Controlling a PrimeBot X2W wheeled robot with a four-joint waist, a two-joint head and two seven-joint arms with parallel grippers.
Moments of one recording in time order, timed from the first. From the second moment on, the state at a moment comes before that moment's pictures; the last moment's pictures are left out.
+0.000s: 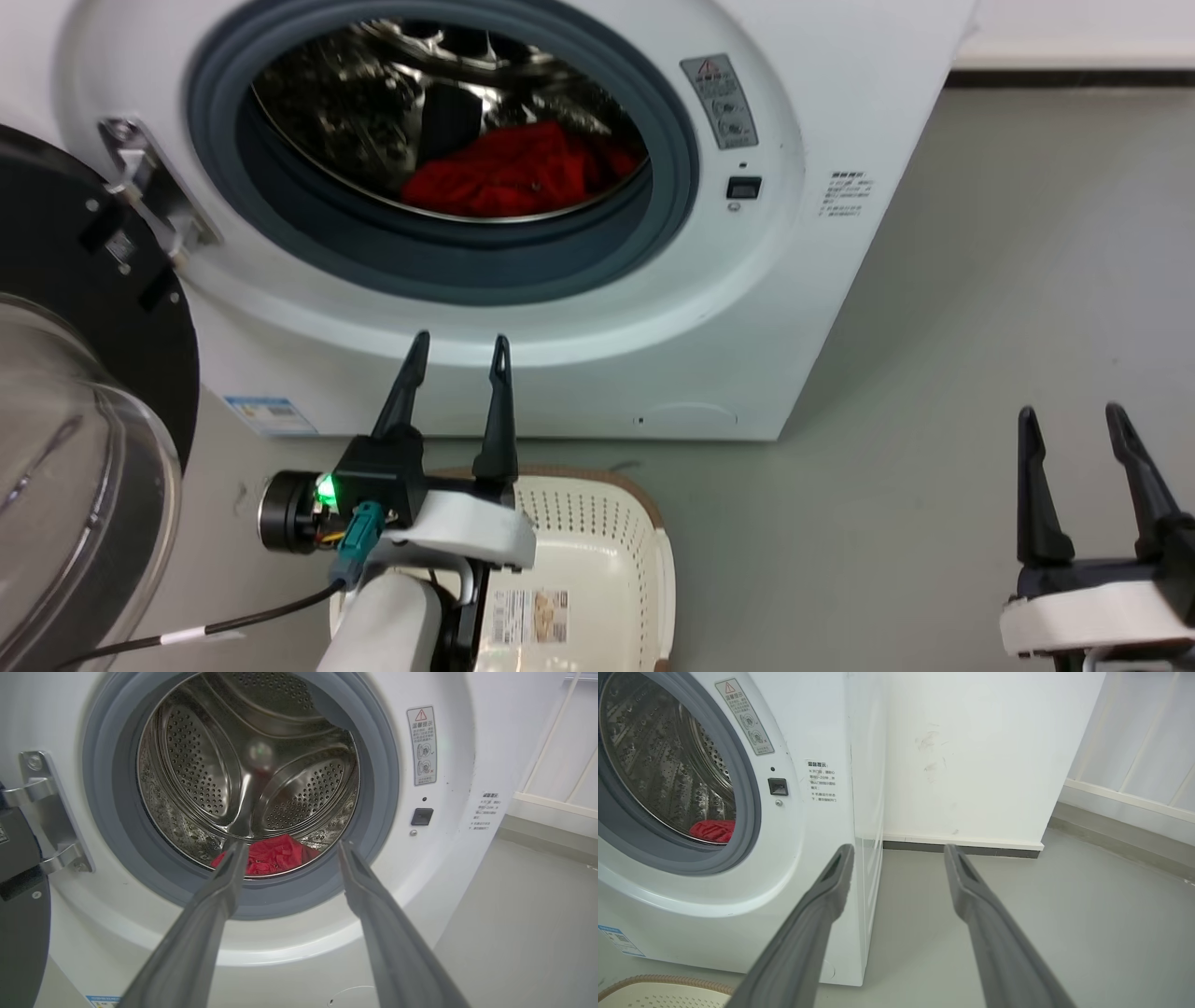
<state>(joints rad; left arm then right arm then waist) -0.21 0.05 -0.25 0.16 -0.16 0.11 -0.26 0.05 -0.05 -0.14 -0.04 0.00 0.13 -0.24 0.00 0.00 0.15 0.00</state>
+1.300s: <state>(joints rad) -1.12 0.14 -0.09 0.72 -0.11 0.12 -0.19 -0.25 -0.05 -0.01 -0.03 0.10 0.13 -0.26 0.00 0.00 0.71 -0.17</state>
